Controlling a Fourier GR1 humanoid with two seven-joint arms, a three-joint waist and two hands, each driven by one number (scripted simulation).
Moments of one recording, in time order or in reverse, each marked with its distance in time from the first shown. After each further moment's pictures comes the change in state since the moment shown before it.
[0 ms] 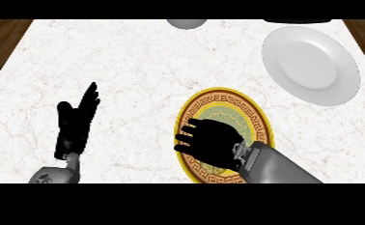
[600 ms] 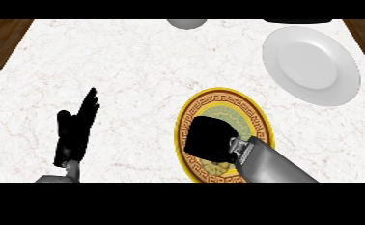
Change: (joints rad) left arm 0.054 -0.029 0.014 -0.028 -0.038 -0.020 -0.024; right arm -0.011 0.038 -0.020 0.076 0.126 -0.132 -0.146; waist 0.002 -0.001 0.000
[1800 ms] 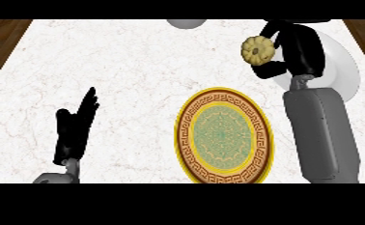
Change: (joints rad) left arm -0.014 -0.007 0.024 0.029 0.003 -0.016 -0.015; right arm -0.095 0.148 -0.917 0.170 -0.165 -0.605 0.586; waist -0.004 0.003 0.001
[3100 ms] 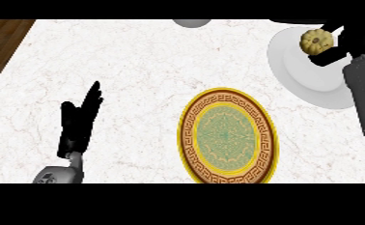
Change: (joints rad) left arm -0.044 -0.026 0.013 -0.006 -0.033 -0.029 0.035; right arm -0.265 -0.360 -0.260 0.798 -0.103 -0.151 -0.141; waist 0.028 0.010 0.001
